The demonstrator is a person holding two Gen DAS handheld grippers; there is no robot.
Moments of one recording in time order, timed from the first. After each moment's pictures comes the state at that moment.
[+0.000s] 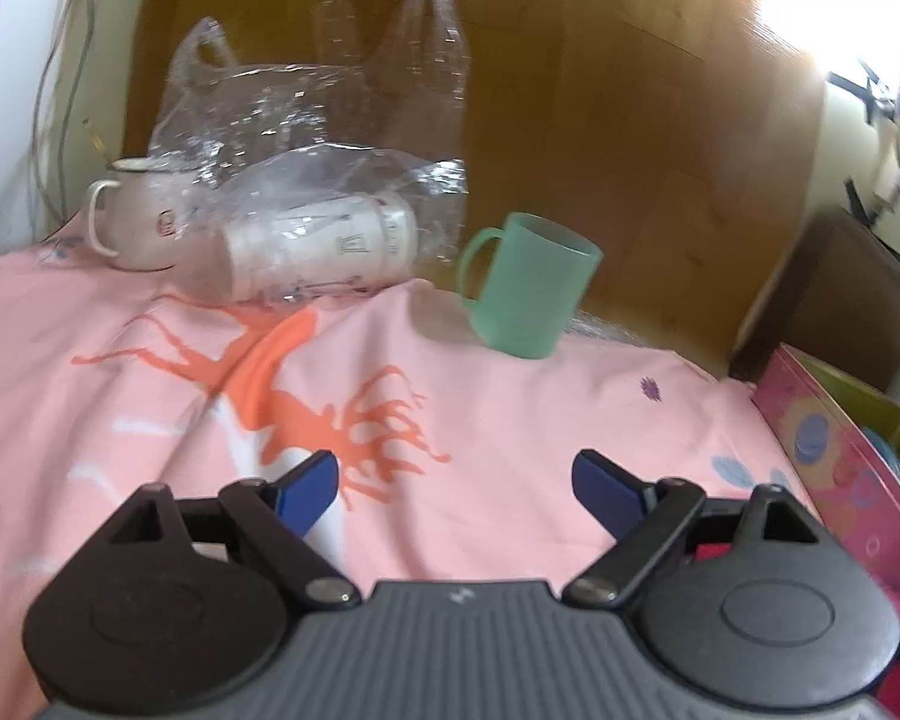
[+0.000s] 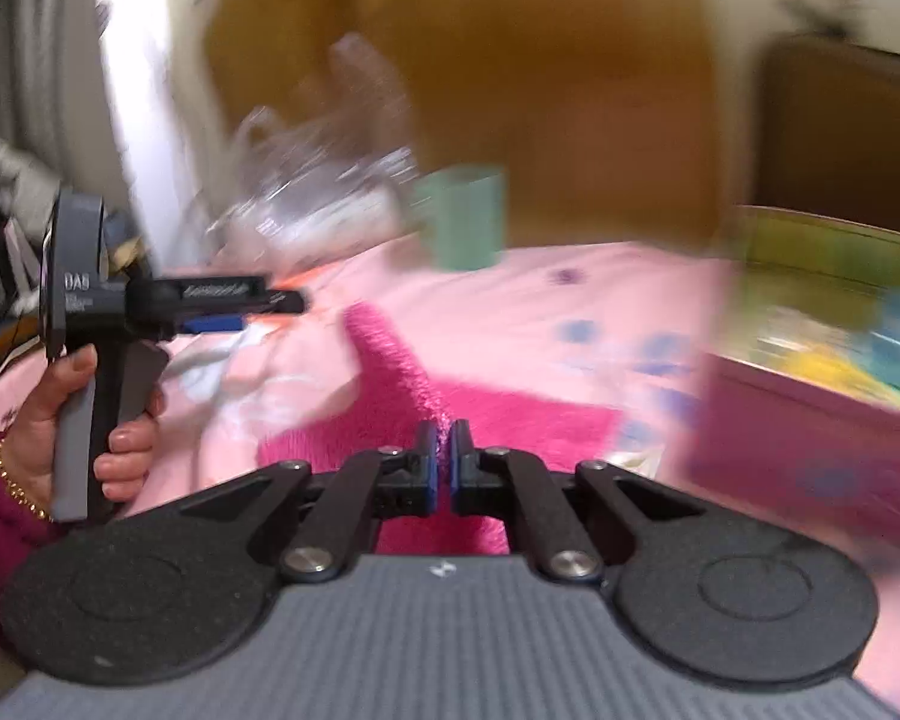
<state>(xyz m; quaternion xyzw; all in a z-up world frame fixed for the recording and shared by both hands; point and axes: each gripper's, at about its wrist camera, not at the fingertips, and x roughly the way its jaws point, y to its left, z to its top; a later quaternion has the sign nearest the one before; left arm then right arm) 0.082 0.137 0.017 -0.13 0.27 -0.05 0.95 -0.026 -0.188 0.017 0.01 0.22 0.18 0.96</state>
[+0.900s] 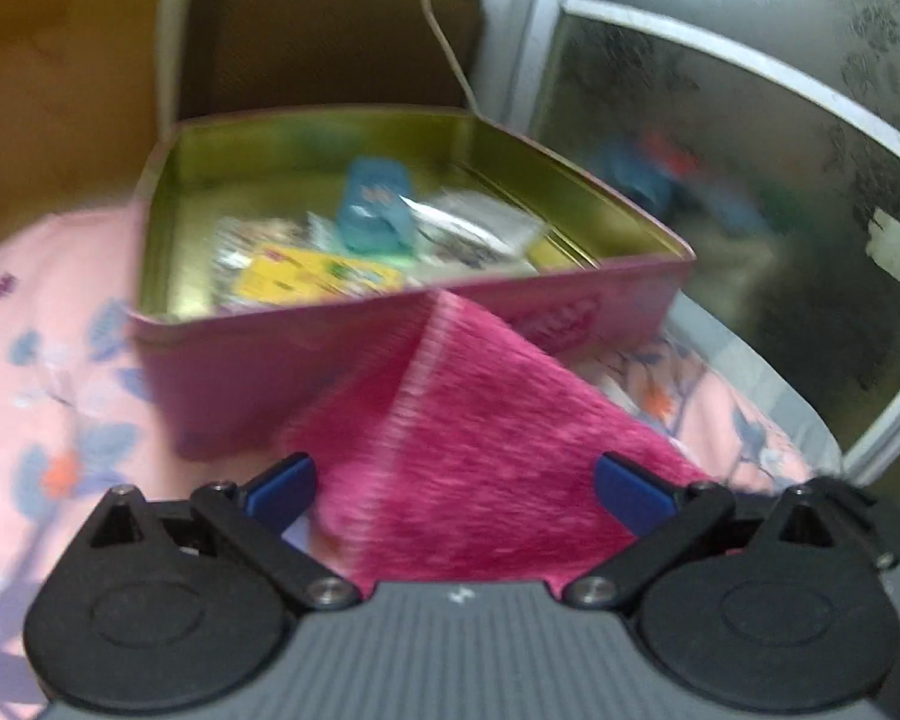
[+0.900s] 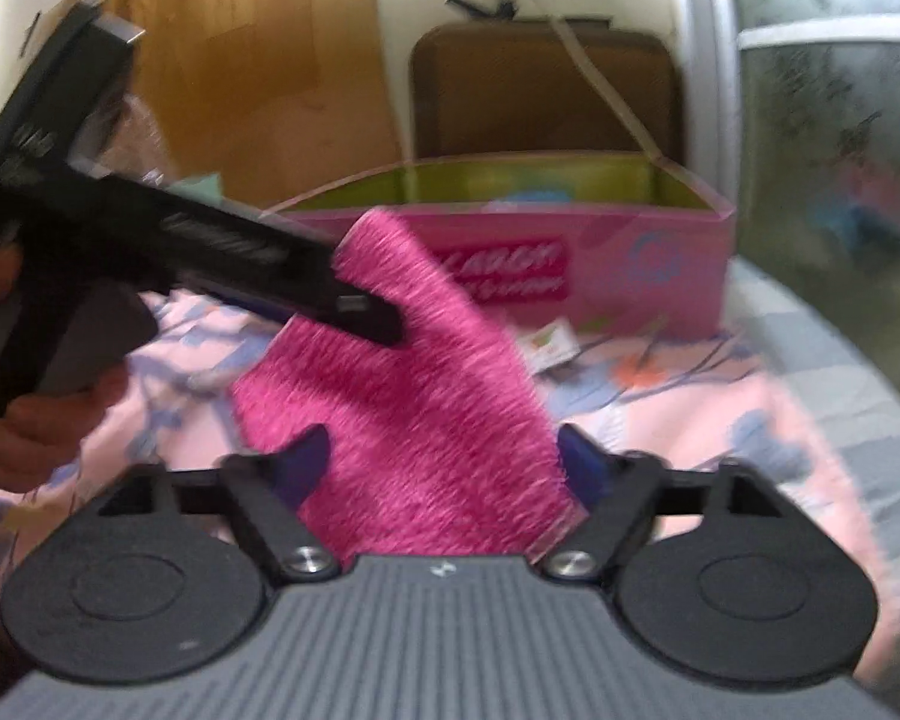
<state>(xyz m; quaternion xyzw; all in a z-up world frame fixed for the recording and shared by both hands) 0.021 -0.195 0.021 0.04 0.39 -0.39 0.84 -0.124 -0.318 -0.035 0.02 0.21 0.00 0.98</state>
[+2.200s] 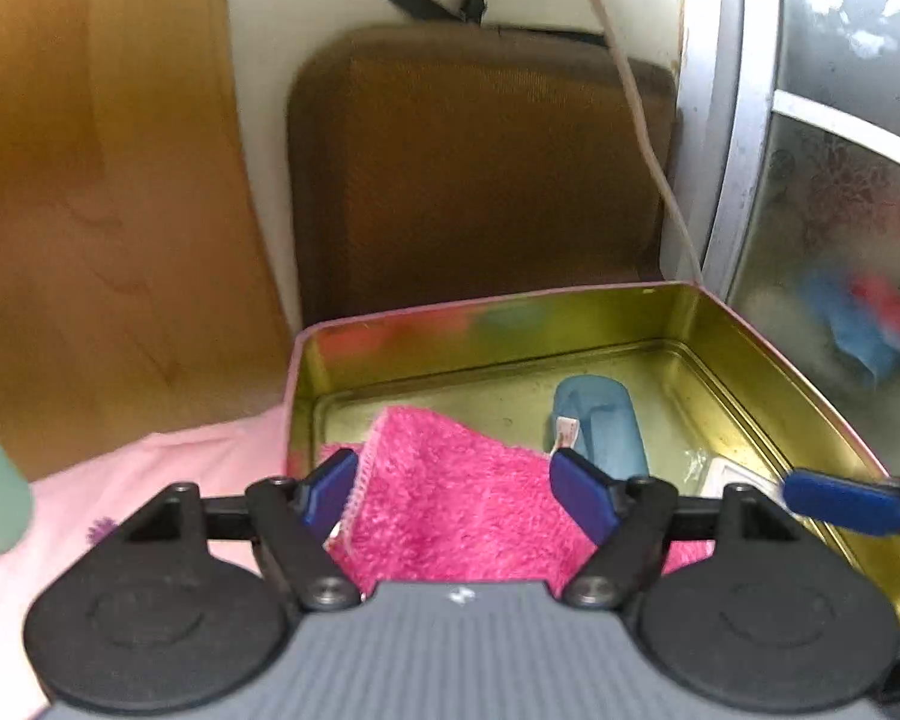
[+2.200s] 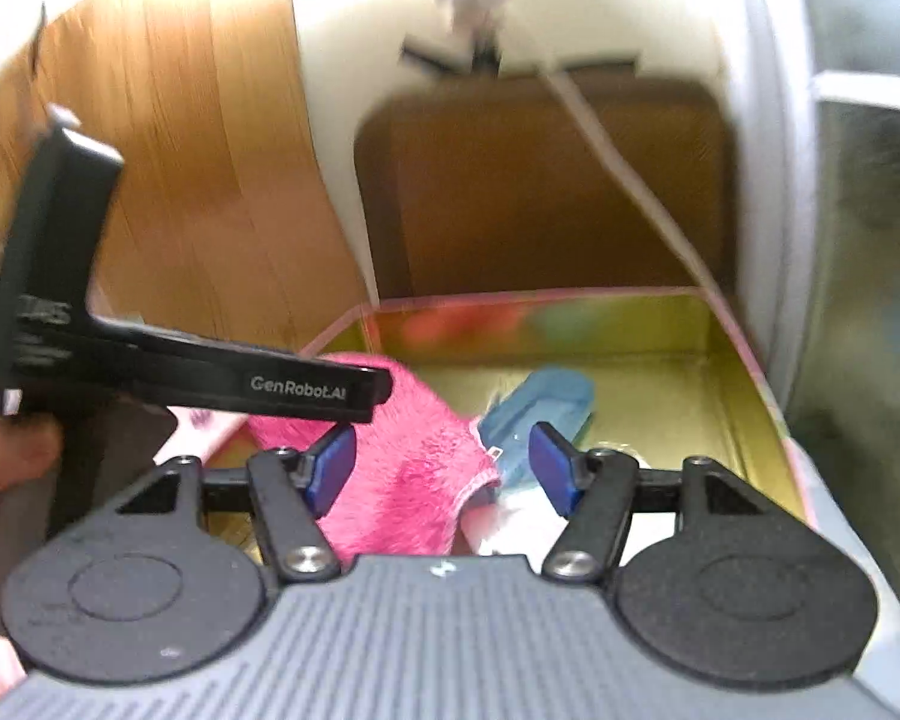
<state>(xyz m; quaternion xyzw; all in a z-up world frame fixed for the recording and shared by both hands) 0.181 -0.240 0.086 0.07 0.32 -0.24 0.91 0.048 -0.369 0.078 0.07 0.17 0.00 0.98</state>
